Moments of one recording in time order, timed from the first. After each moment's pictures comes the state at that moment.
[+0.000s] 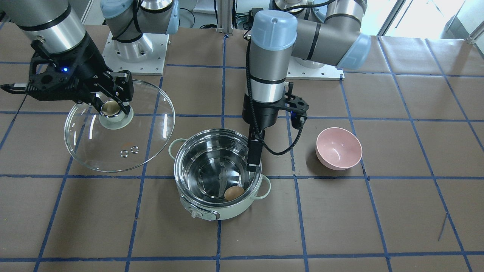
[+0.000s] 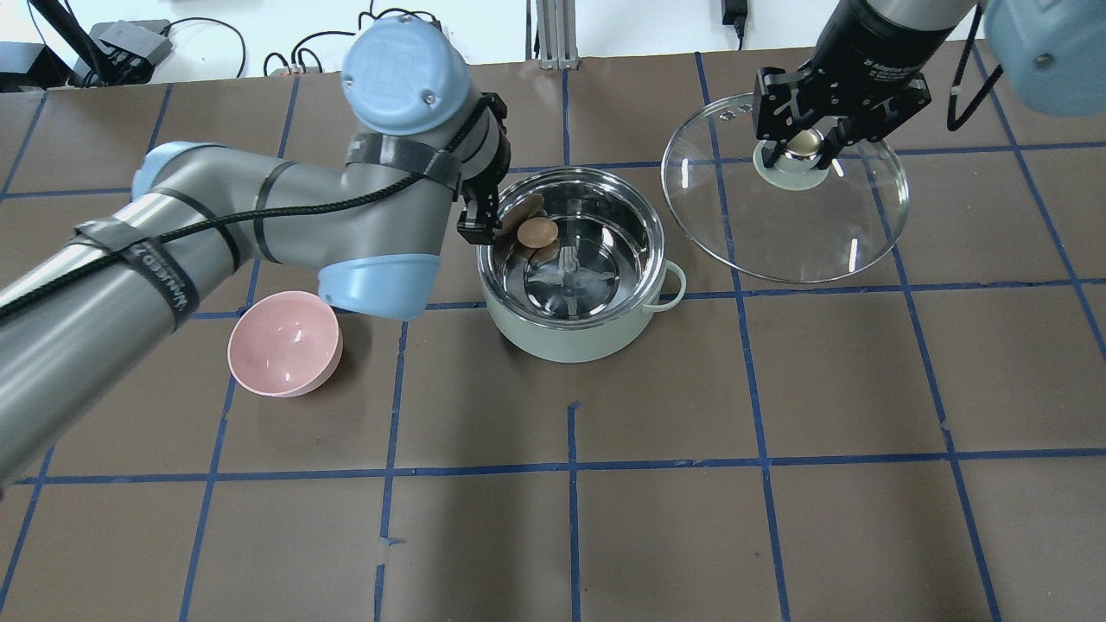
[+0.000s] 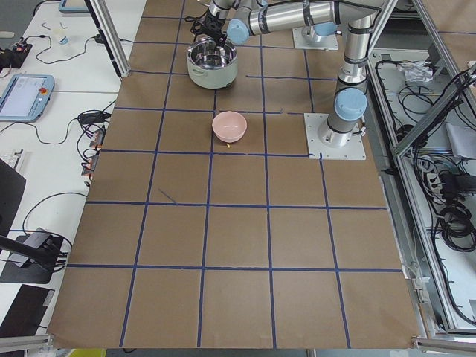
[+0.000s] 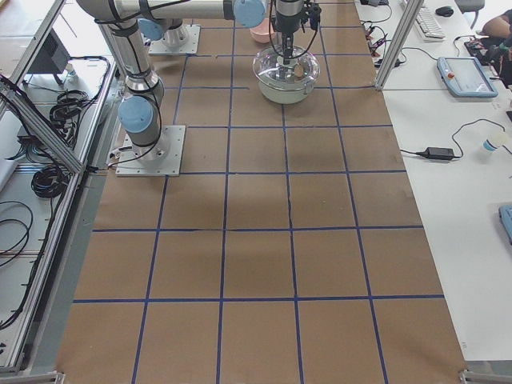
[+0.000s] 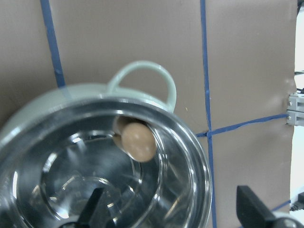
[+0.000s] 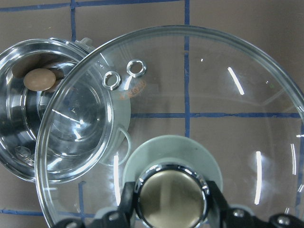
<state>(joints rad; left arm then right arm) -1.83 -1.77 -1.74 -0.82 1.62 -1.64 1.57 -1.51 1.50 -1.62 -1.46 0.00</state>
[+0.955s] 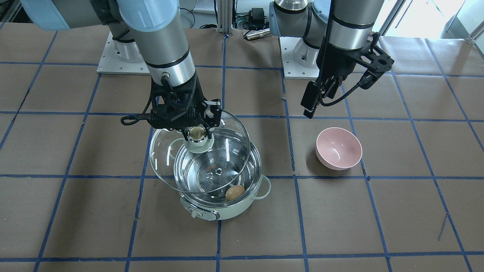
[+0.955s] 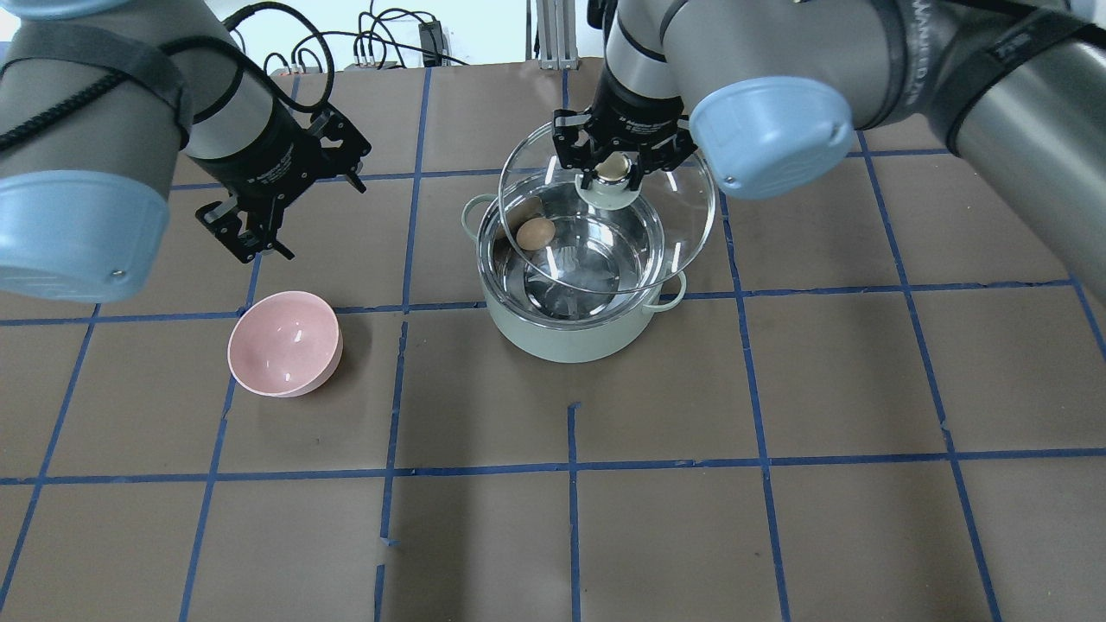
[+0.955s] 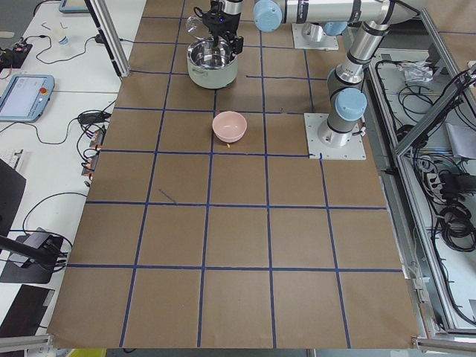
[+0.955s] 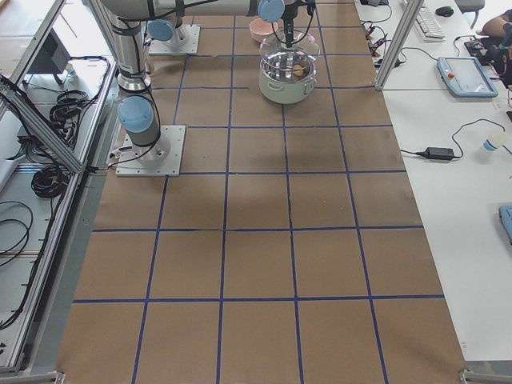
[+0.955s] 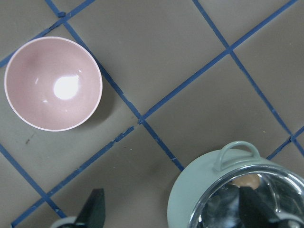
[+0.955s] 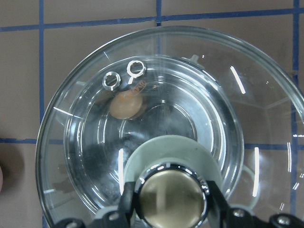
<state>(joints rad) -1.60 -1.50 -1.71 -1.38 1.59 -0.74 1.86 -1.34 1.50 -1.91 -1.46 0.29</state>
